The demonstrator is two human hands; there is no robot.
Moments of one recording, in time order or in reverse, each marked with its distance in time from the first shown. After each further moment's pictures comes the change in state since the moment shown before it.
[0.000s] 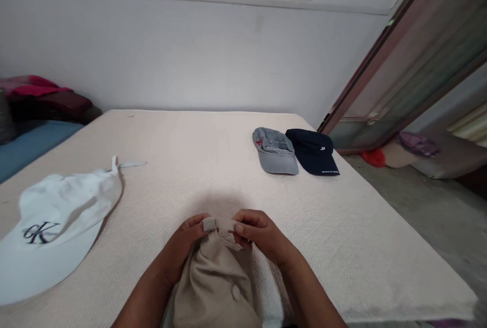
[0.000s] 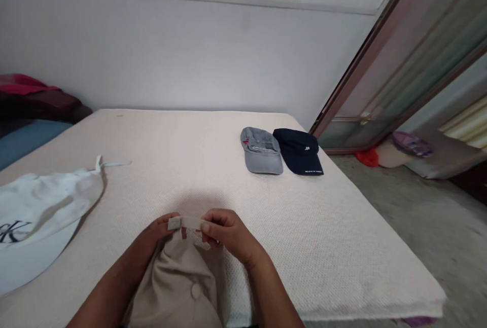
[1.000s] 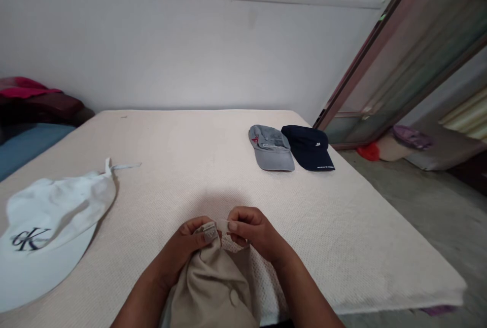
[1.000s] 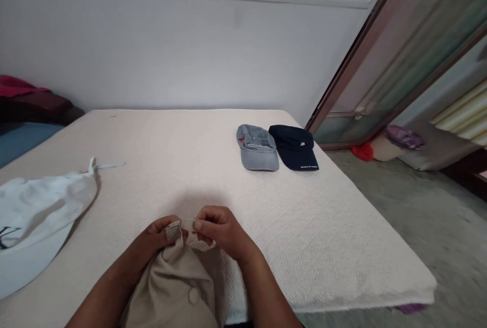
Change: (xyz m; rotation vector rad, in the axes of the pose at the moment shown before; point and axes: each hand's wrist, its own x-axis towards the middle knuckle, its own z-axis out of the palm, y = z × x) left_hand 0.000 -0.001 0.006 0.014 -0.069 -0.068; right_hand 0.000 -0.002 0.006 0.032 0.034 -0.029
